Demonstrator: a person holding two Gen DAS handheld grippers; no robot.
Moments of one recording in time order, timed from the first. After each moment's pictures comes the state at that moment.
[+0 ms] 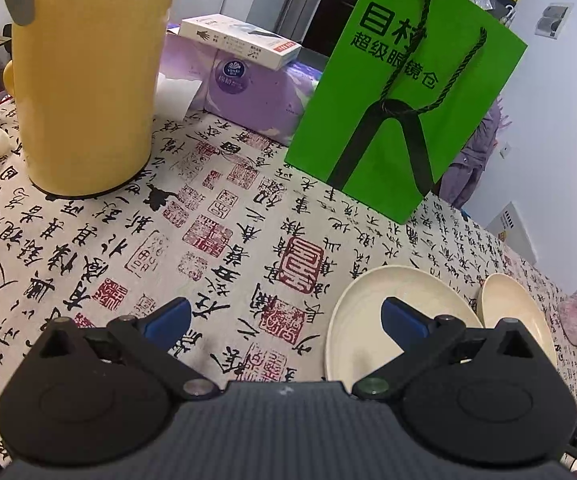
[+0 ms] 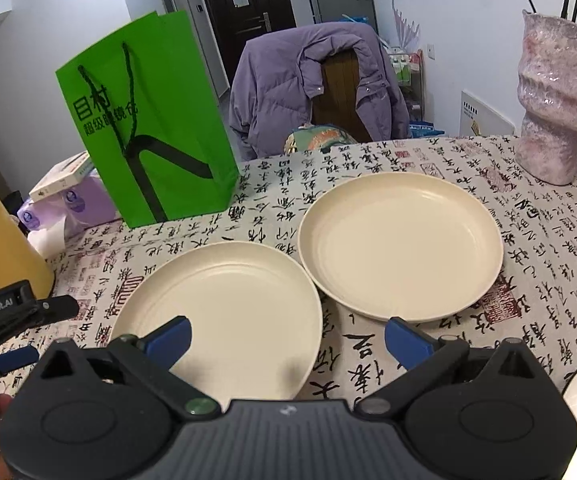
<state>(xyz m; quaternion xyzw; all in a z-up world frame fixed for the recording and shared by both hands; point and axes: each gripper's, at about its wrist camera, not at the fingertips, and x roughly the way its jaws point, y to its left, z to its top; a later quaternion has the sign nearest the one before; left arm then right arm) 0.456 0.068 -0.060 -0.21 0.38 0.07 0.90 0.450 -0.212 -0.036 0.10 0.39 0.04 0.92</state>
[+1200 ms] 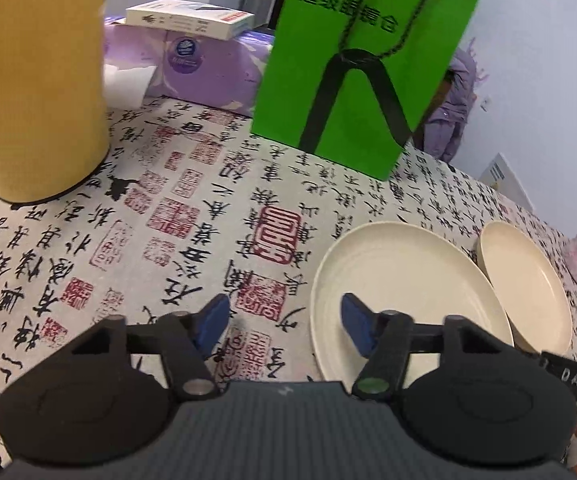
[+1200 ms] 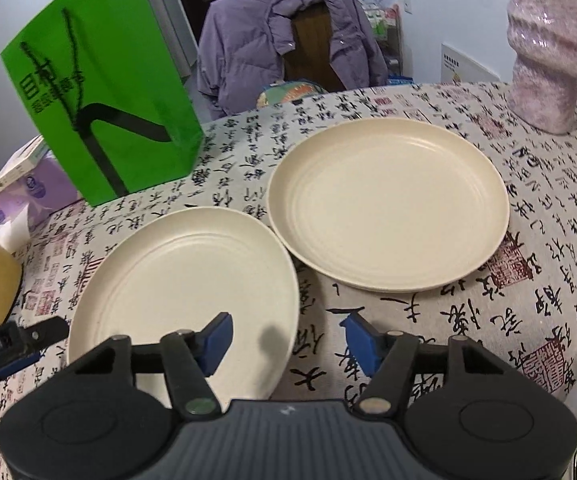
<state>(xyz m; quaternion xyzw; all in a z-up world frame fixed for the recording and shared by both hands) 0.466 0.043 -0.077 -0.15 0.41 0.02 0.90 0.476 -0.223 -0.068 0.13 0.45 0.01 0.89</state>
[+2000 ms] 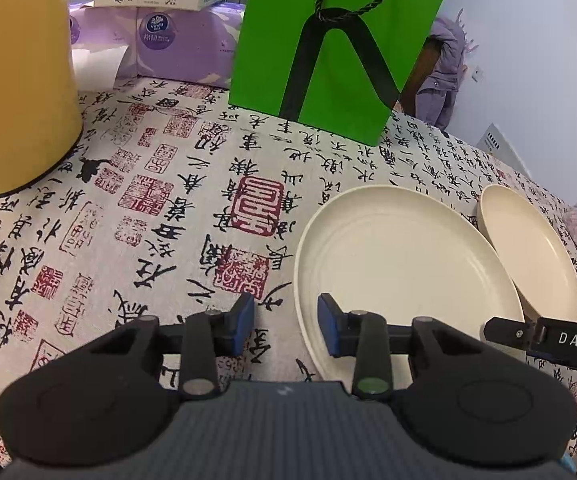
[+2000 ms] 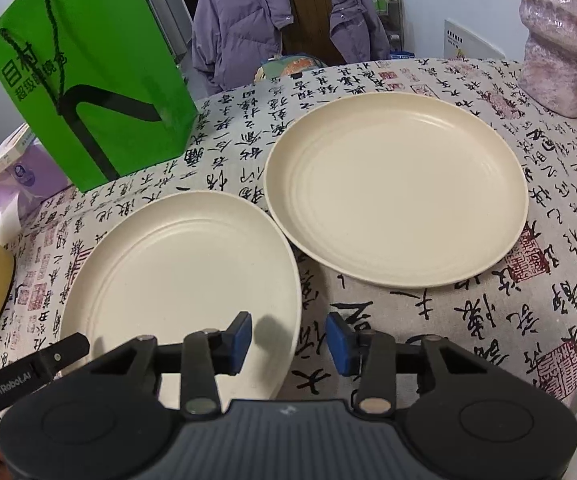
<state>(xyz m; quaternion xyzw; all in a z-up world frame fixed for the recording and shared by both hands) 0.474 0.030 -0.095 -0.13 0.43 0.00 0.89 0.495 -0.219 -0.078 0.13 0.48 0.02 0.87</state>
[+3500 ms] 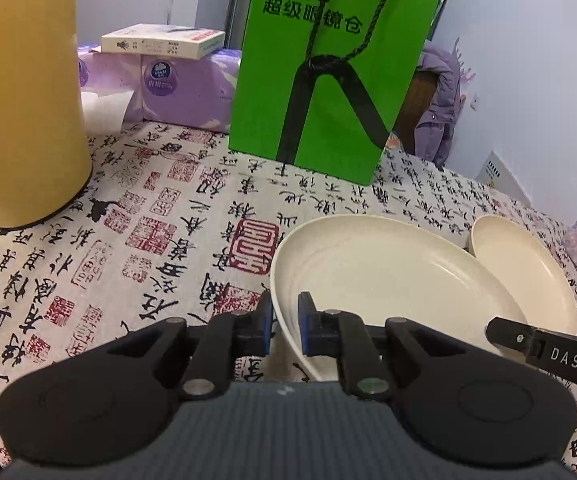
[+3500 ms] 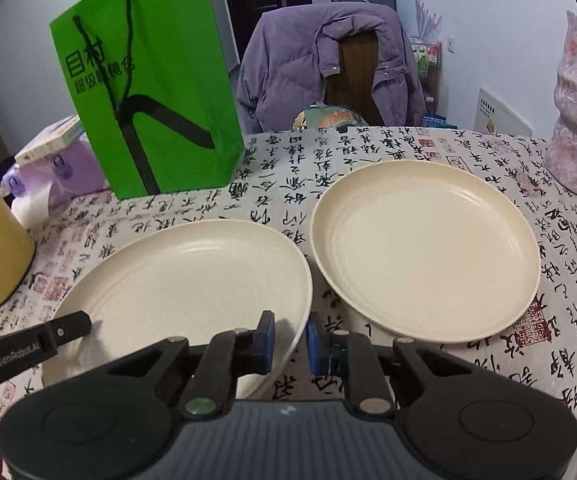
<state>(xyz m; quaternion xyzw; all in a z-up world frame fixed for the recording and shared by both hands) 0.464 0.022 -0.078 -0.12 0.38 0.02 0.92 0.484 -0.201 -0.057 0.06 0.41 0.06 0.91</state>
